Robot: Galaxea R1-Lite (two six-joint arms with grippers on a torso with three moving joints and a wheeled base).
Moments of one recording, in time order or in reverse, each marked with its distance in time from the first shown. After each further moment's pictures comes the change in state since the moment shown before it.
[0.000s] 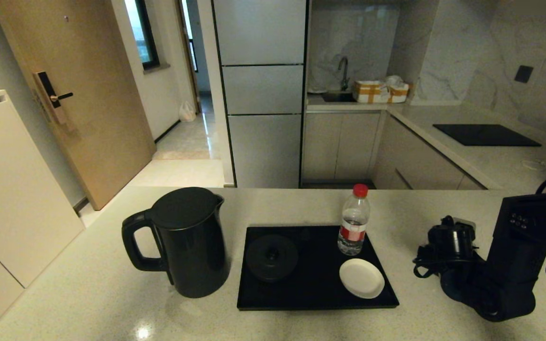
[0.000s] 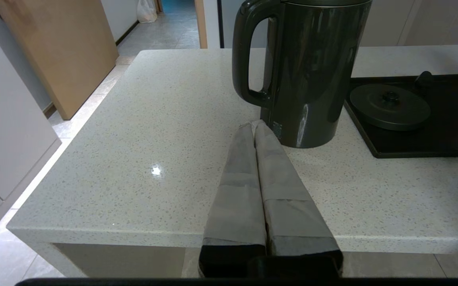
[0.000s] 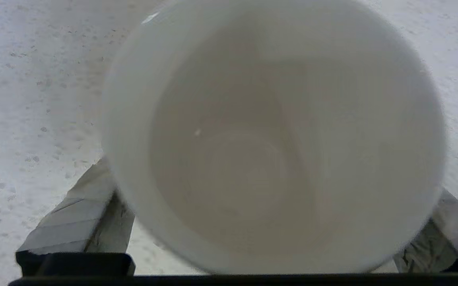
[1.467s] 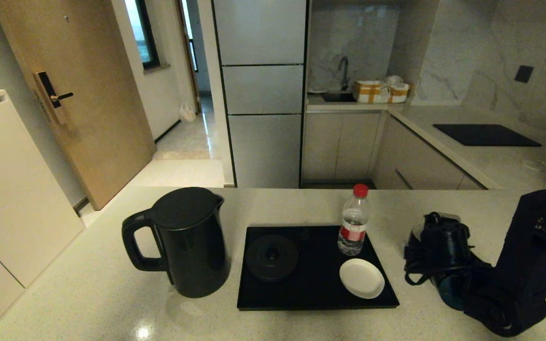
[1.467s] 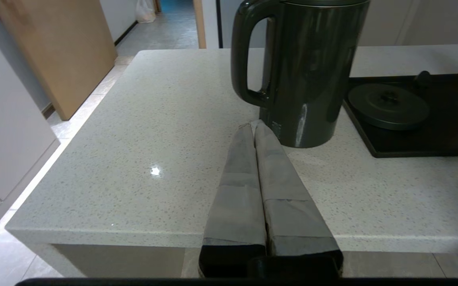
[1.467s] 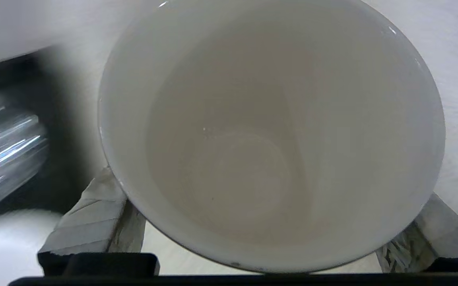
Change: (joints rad) left arm 0.000 0.000 0.000 0.000 0.000 0.000; right arm 0.175 -0.177 0.108 0.034 0.032 -0.029
